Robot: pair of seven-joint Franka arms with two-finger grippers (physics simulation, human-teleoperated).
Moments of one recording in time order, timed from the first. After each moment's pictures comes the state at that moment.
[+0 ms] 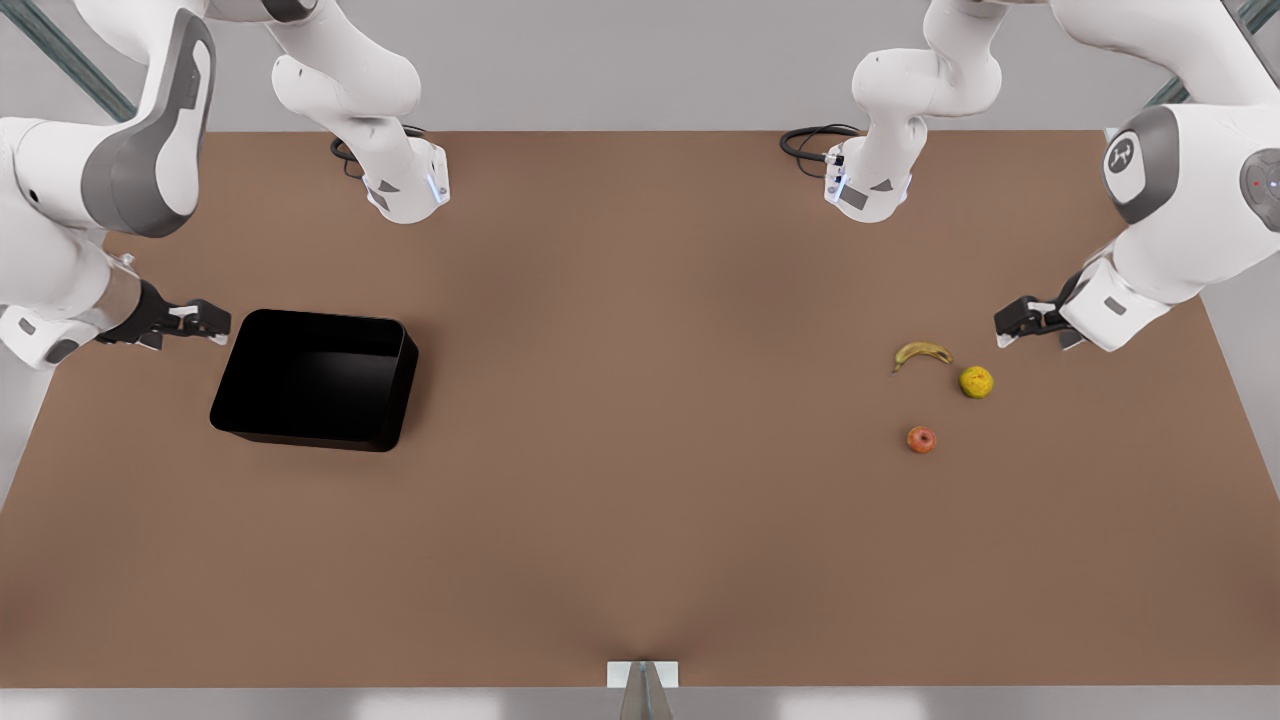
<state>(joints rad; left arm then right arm) -0.06 0.07 0.07 -1.54 -0.05 1.57 0.03 -0.01 0.13 -0.06 -1.44 -0.05 1.46 -0.19</state>
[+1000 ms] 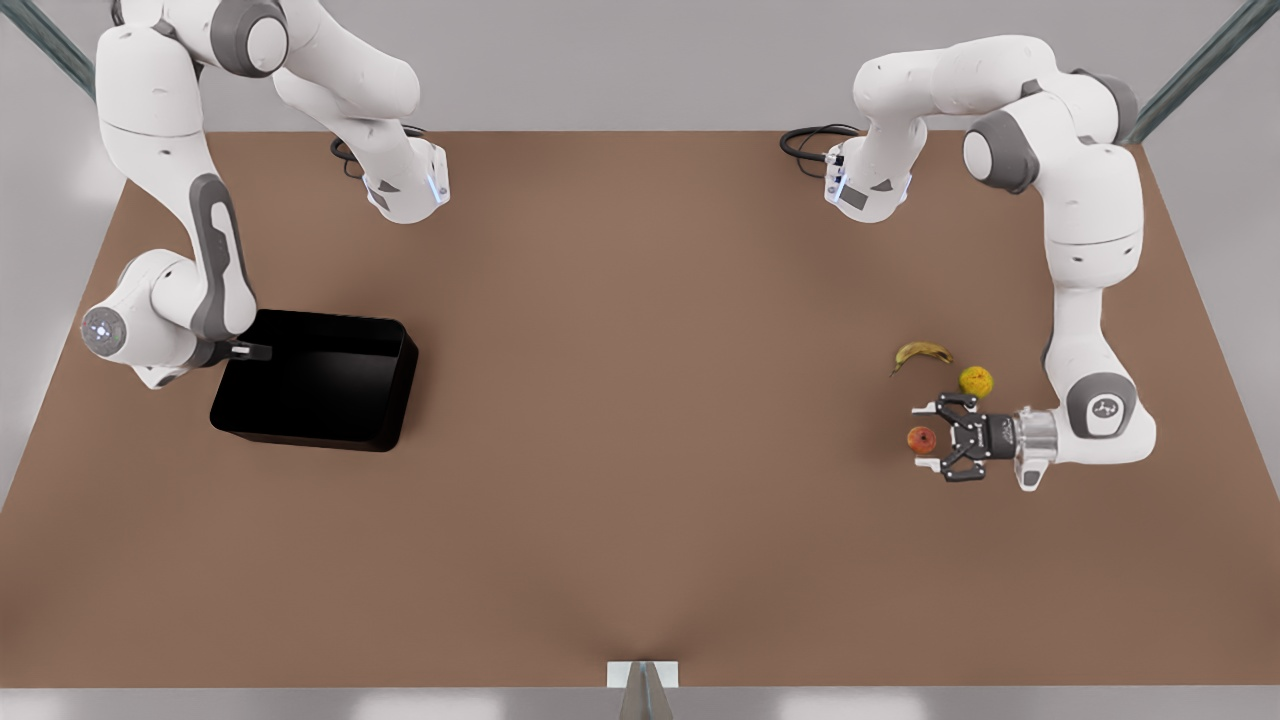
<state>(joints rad) 0.12 0.77 0.23 -1.62 -1.16 1.48 -0.64 -0.13 0.31 -0.33 -2.21 -0.04 2.21 -0.32</state>
